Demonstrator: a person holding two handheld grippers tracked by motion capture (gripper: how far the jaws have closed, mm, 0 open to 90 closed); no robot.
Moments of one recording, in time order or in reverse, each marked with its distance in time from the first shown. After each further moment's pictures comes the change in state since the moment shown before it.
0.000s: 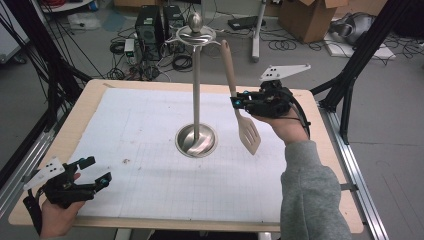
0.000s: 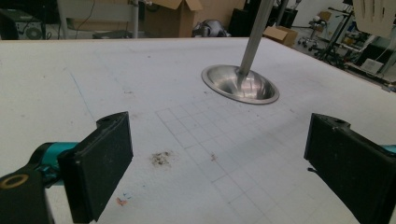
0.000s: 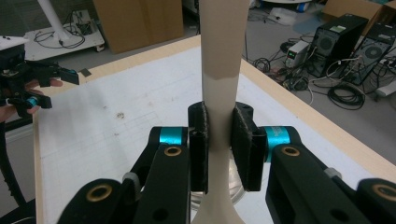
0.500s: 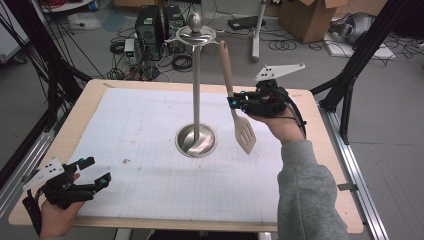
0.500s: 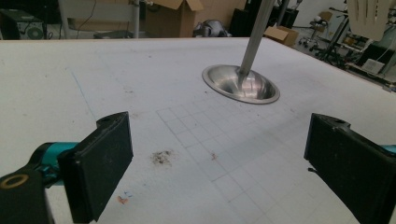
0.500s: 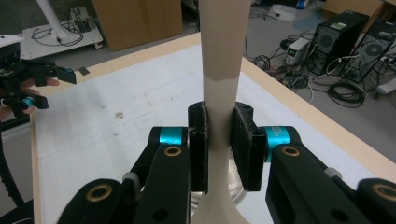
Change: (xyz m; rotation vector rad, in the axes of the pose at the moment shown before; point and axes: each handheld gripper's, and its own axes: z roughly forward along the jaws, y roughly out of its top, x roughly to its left) left arm 0.000 -0.001 -0.001 0.001 0.004 -0.002; right arm 0.002 0.003 0.008 0.012 -0.004 0.002
